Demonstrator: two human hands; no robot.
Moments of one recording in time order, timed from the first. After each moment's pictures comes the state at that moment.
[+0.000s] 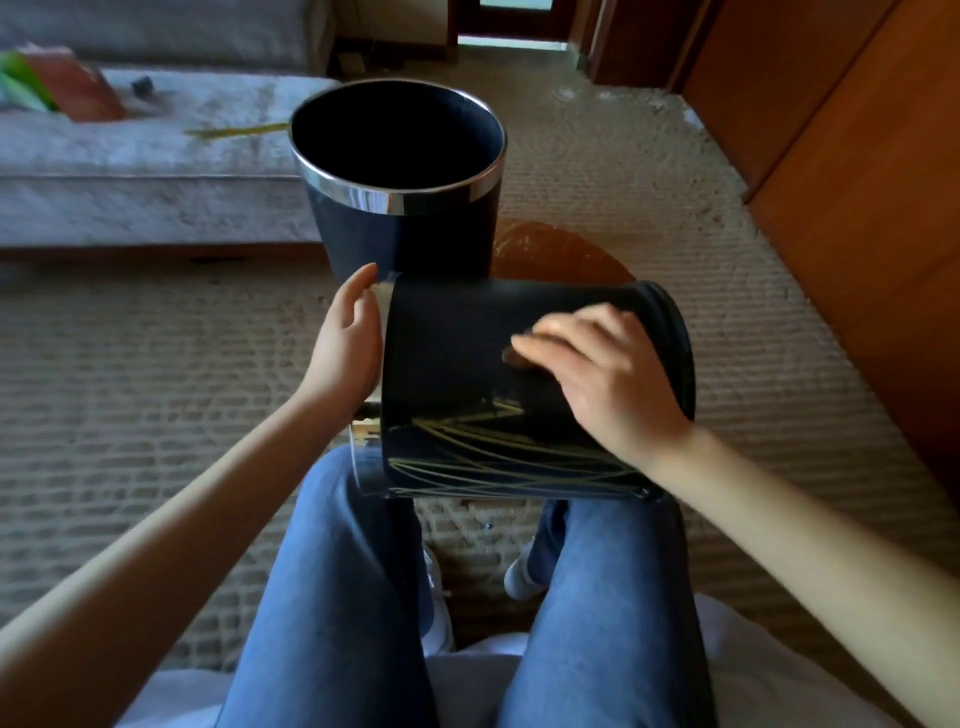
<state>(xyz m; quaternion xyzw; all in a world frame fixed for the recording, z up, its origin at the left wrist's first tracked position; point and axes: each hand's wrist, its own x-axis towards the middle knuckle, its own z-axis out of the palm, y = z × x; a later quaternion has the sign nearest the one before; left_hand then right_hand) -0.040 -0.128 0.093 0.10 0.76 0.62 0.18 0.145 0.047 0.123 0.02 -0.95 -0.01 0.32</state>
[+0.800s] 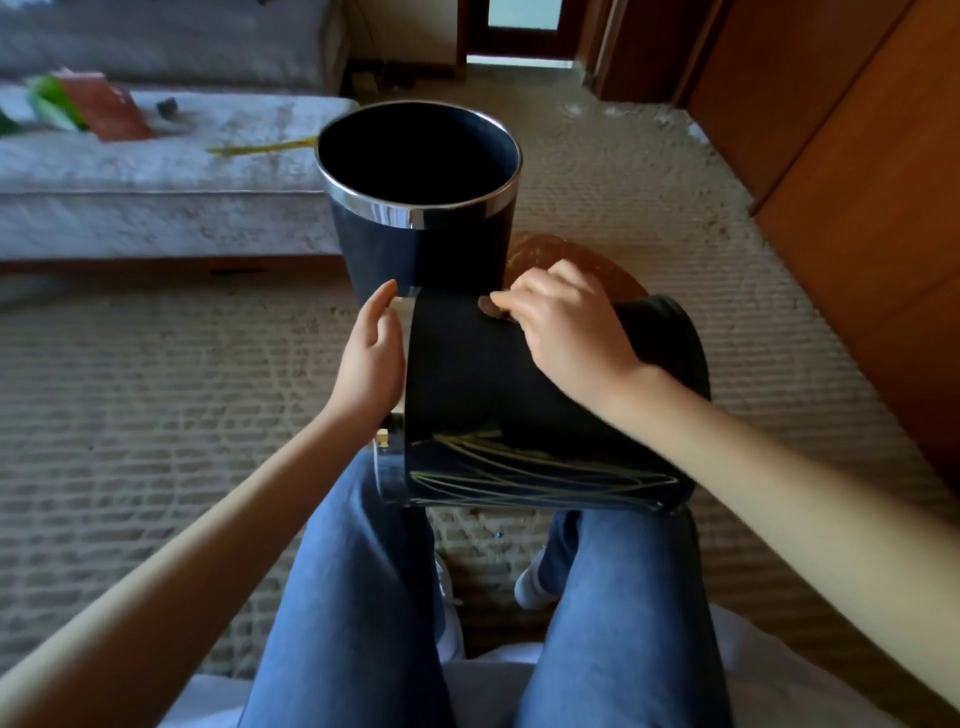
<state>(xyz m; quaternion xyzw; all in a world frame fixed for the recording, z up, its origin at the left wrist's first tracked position) -0.030 -0.136 0.095 0.12 0.74 0.64 0.18 0.081 0.029 0.147 -0.03 -0.96 0.04 0.29</state>
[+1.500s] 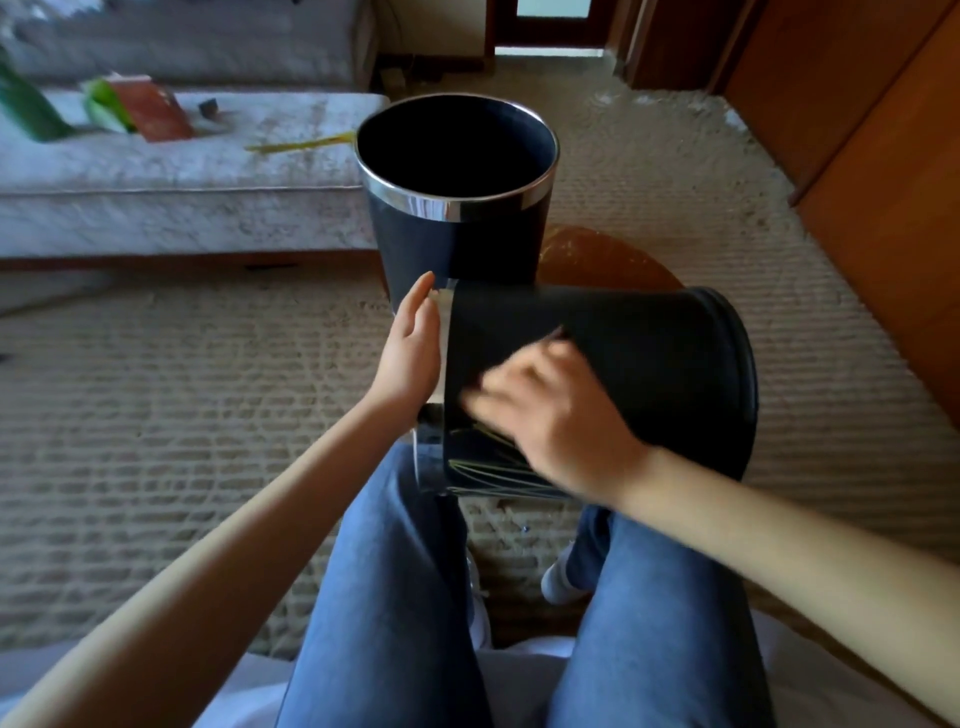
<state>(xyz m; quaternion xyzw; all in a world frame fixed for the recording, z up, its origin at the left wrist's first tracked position) -0.032 -0.133 0.095 0.14 0.72 0.66 0.18 0.117 -0.029 0.115 0.15 -0.94 0.01 0.30</state>
